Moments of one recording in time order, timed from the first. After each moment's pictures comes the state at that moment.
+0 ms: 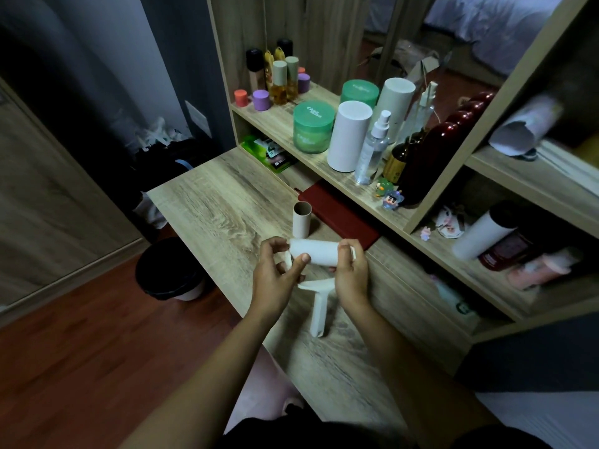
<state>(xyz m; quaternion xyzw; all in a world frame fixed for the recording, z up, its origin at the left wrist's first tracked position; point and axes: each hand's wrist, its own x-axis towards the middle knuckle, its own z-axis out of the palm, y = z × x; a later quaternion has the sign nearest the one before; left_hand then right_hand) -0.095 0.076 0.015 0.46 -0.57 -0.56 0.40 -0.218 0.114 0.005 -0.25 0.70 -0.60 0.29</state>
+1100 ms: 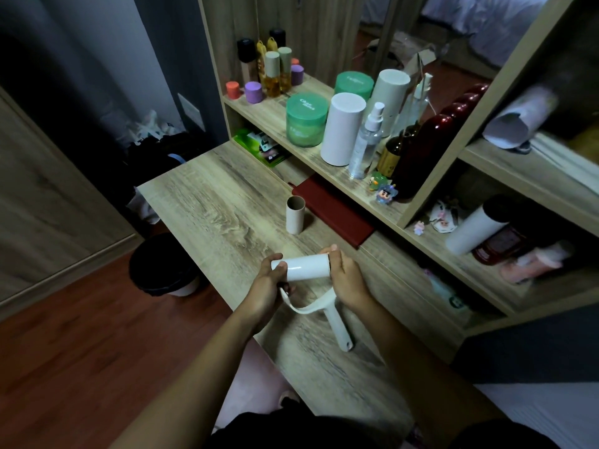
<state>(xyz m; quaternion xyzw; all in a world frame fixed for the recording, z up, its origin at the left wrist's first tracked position) -0.094 0.073 -0.012 0.47 -0.40 -0.74 0.27 -0.239 0.122 -0.023 -0.37 0.76 -0.41 0.34</state>
